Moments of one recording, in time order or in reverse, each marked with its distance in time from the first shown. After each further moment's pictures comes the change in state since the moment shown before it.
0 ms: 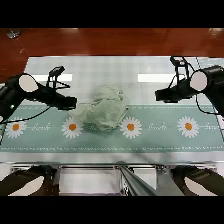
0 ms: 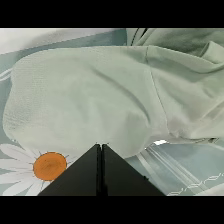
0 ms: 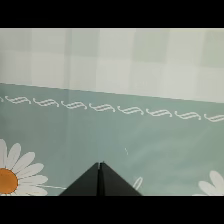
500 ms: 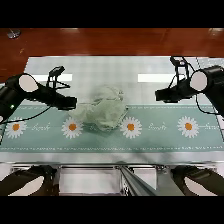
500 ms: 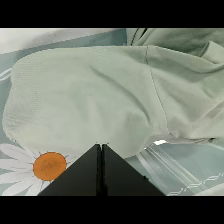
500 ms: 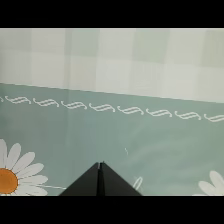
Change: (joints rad) left arm 0.000 0.000 0.000 -0.001 0.000 -0.001; right arm 0.000 0.000 0.000 0.000 0.000 0.000
